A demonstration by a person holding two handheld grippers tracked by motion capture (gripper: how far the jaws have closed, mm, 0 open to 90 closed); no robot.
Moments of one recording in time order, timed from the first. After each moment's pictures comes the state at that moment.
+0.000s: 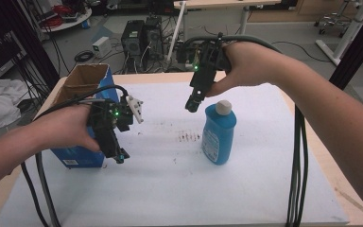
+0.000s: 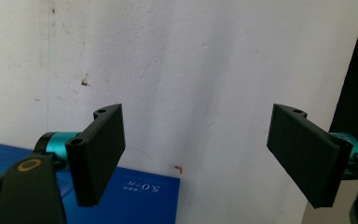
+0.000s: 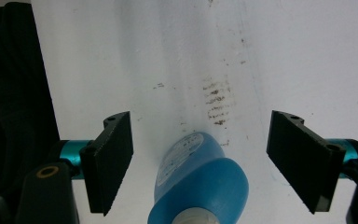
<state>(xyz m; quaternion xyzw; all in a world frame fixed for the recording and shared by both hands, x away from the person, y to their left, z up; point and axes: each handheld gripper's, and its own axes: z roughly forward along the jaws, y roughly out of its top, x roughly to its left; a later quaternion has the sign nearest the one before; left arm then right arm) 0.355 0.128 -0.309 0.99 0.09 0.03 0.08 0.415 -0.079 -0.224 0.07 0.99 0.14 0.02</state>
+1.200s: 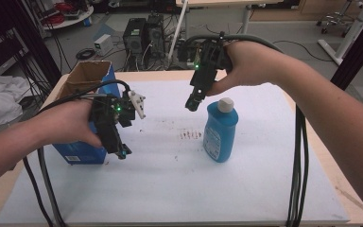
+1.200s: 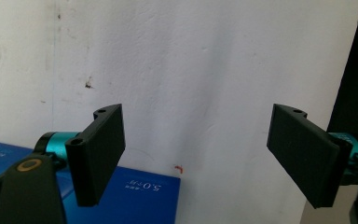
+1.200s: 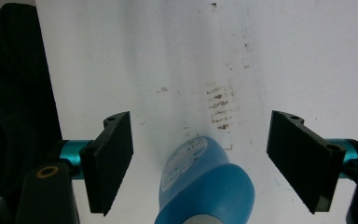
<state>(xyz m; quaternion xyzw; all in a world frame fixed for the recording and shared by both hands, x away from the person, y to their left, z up) 0.351 0.128 -0.303 0.99 0.09 0.04 0.09 0.410 -0.076 -0.225 0.07 0.99 0.15 0.02</state>
